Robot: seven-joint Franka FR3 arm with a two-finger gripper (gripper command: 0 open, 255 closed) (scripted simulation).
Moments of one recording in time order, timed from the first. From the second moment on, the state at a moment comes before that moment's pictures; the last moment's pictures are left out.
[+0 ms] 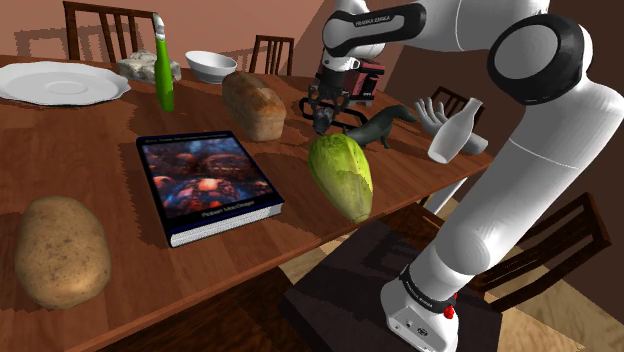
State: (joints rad) arm -0.16 0.08 -0.06 -1.88 -0.06 1.92 0.62
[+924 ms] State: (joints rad) arm -0.16 0.07 -0.06 -1.72 -0.06 1.74 0.61
